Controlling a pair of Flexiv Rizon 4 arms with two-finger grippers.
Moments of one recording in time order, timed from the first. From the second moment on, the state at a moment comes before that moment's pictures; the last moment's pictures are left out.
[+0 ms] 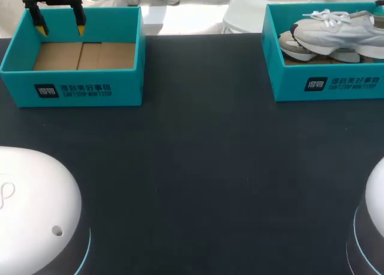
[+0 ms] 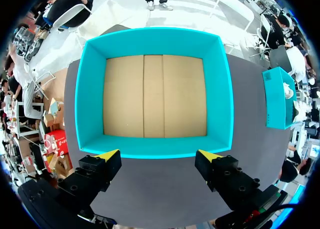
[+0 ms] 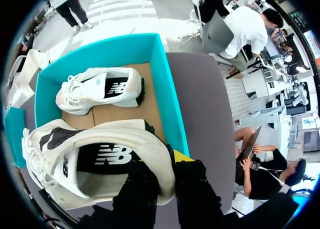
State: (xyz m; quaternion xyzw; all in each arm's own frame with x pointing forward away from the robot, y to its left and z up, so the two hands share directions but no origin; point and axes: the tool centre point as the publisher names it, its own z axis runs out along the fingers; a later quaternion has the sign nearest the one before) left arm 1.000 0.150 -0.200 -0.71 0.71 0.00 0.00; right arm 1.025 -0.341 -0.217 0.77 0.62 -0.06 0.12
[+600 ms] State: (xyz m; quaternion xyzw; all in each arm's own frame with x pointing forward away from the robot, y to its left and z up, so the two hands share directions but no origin) left arm 1.000 0.150 -0.200 -0.71 0.71 0.00 0.00; right arm 1.020 -0.320 -0.159 0.79 0.59 -0.06 0.15
